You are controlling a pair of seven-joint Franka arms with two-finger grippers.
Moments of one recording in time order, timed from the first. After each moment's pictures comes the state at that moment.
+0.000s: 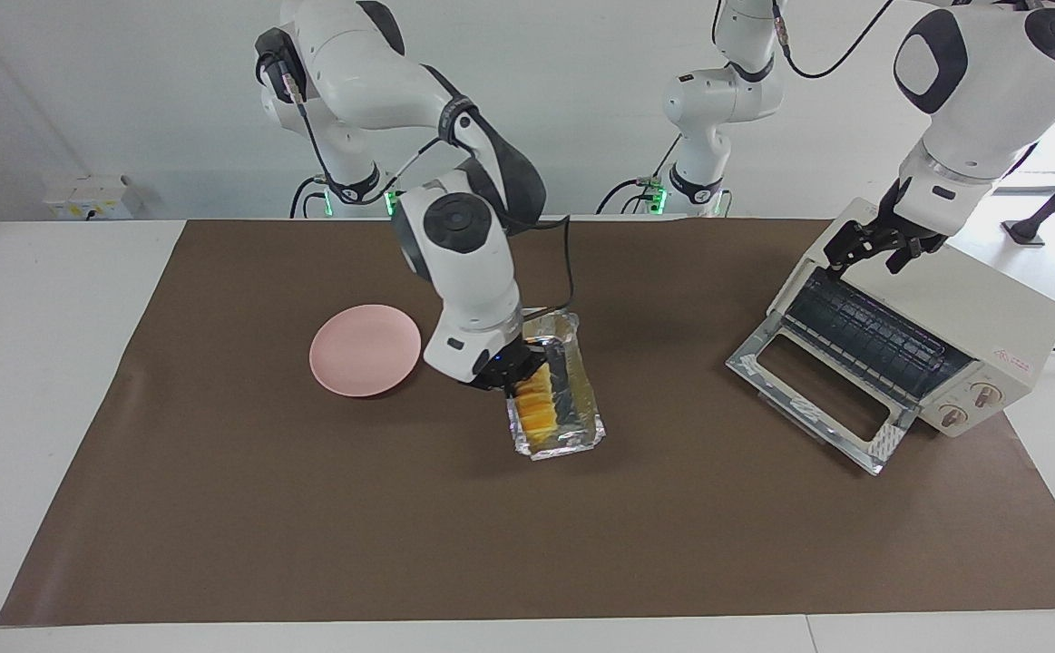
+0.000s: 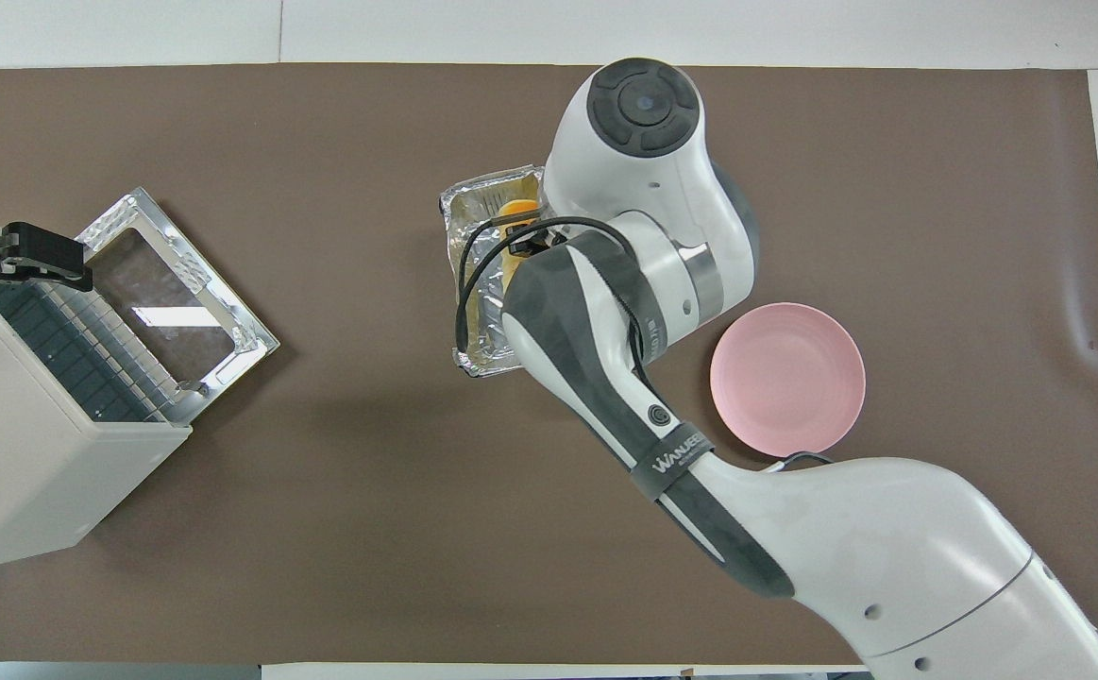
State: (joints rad) left arm 0.06 0.03 -0.08 -1.62 0.00 1.61 -0.09; right arm 0.46 0.59 0.11 -1.27 0.05 1.95 0.38
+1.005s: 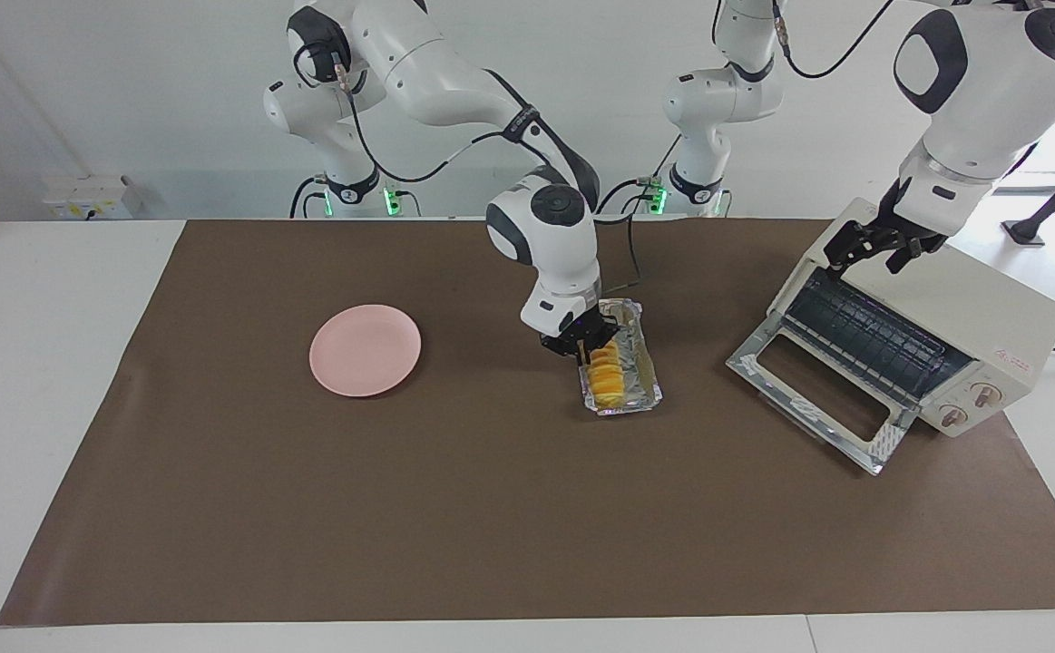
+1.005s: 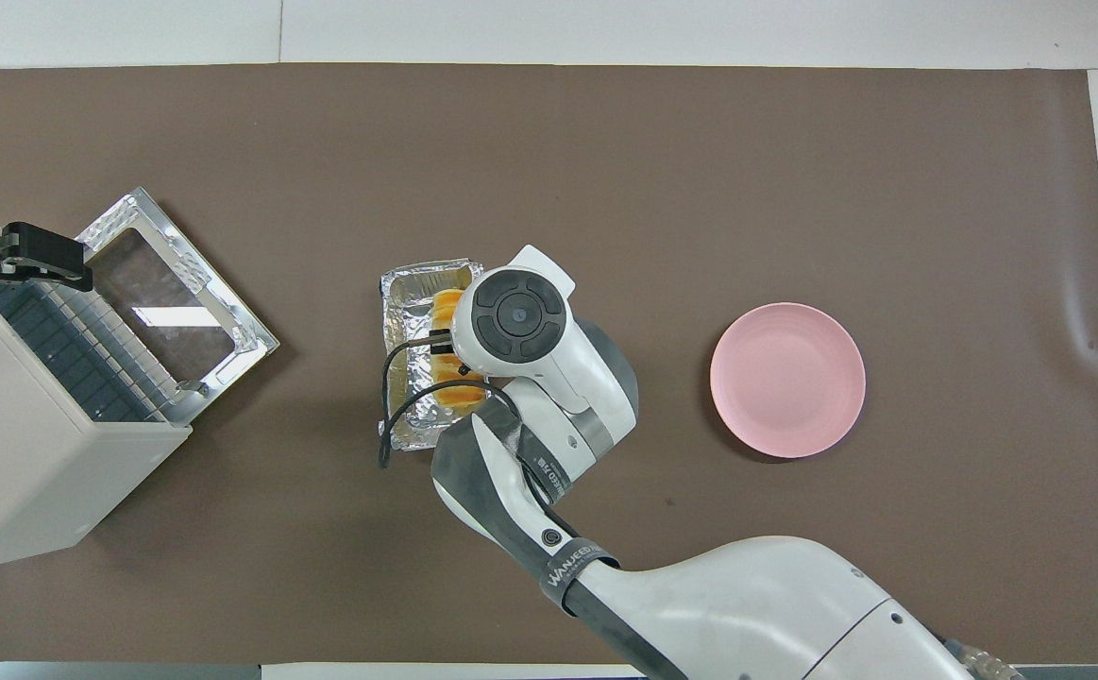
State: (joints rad) left arm 0.06 0.03 -0.08 -1.62 0.00 1.61 -0.09; right arm 0.60 0.53 0.11 -1.62 0.05 2.32 0.58
